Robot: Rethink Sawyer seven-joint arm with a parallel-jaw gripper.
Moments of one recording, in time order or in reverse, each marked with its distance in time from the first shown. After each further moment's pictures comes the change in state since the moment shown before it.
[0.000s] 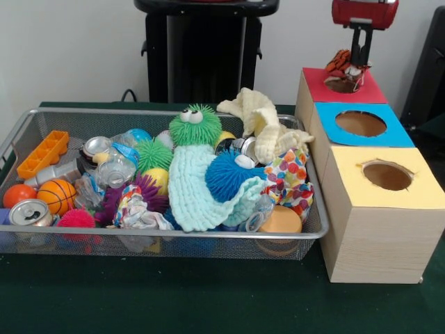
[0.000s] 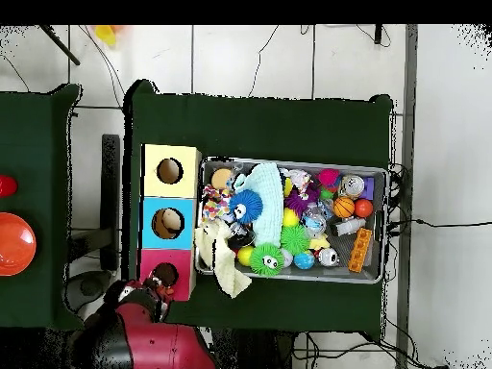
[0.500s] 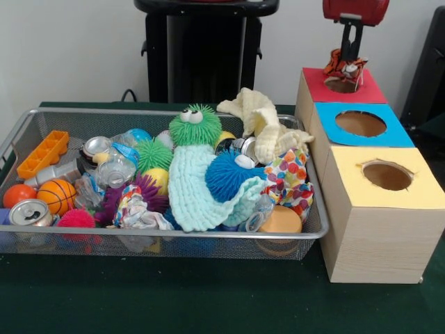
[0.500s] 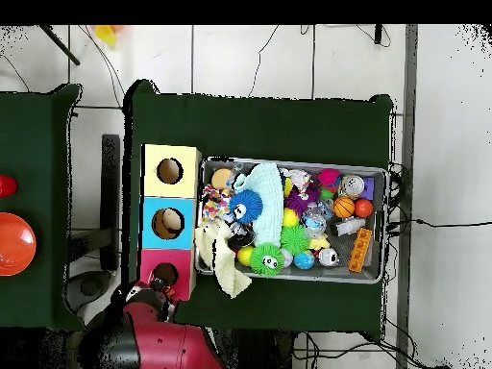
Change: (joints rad) arm -0.007 -0.008 -0.032 -0.007 0.000 0.048 0.000
